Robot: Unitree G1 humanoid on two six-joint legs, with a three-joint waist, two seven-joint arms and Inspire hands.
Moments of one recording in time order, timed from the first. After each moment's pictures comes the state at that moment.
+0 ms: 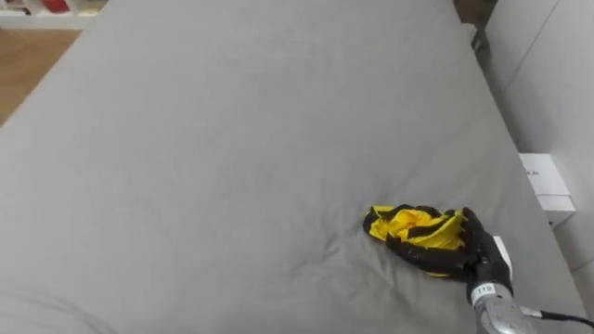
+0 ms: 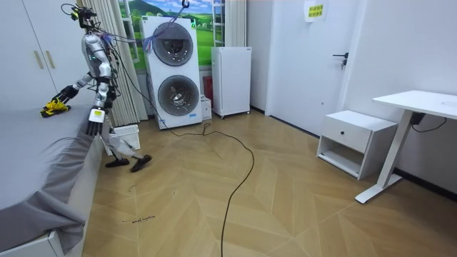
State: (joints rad) left arm 0.27 0.19 0.04 0.93 -0.10 -0.05 0.10; right arm 0.01 -0.24 0.01 0.61 0.20 -0.07 -0.19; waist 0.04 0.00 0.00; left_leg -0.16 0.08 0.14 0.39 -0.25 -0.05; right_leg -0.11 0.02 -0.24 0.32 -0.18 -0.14
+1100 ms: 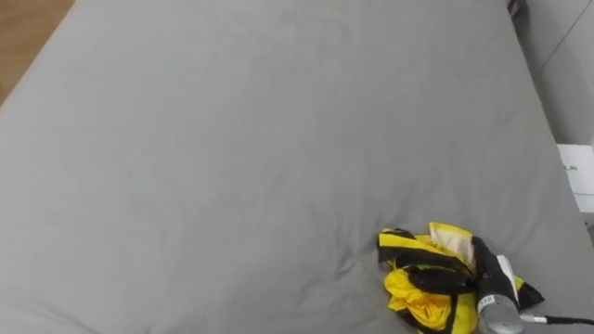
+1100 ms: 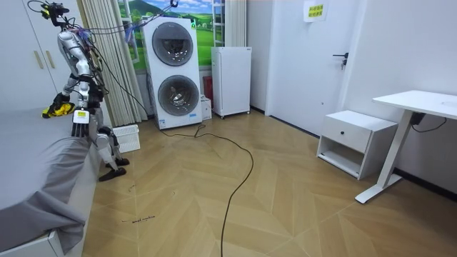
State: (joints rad) left arm 0.19 0.18 0.03 1.00 -0.11 -0.05 0.08; right arm -0.14 -0.29 0.07 1.02 0.10 -0.05 -0.24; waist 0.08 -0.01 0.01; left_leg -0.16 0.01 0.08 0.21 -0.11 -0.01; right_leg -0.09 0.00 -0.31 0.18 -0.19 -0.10
